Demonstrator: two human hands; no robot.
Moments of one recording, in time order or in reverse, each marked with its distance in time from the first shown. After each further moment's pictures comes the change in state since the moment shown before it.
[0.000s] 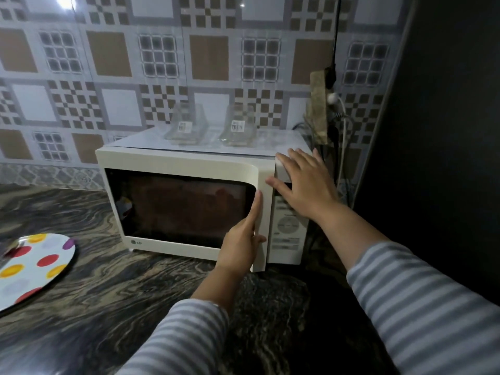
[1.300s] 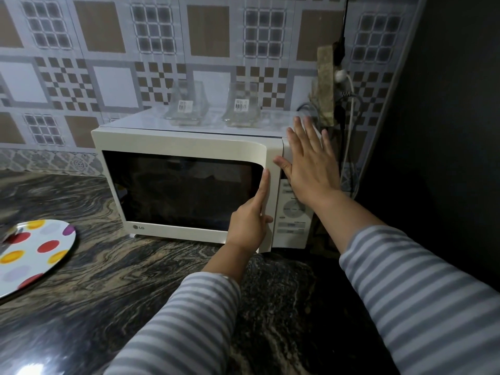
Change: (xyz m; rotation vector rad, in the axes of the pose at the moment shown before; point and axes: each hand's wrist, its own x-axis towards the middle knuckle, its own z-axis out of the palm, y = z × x) left_hand 0.010 0.001 0.001 -0.001 -0.018 -0.088; right_hand 0.002 -0.014 0.013 -0.194 0.011 0.096
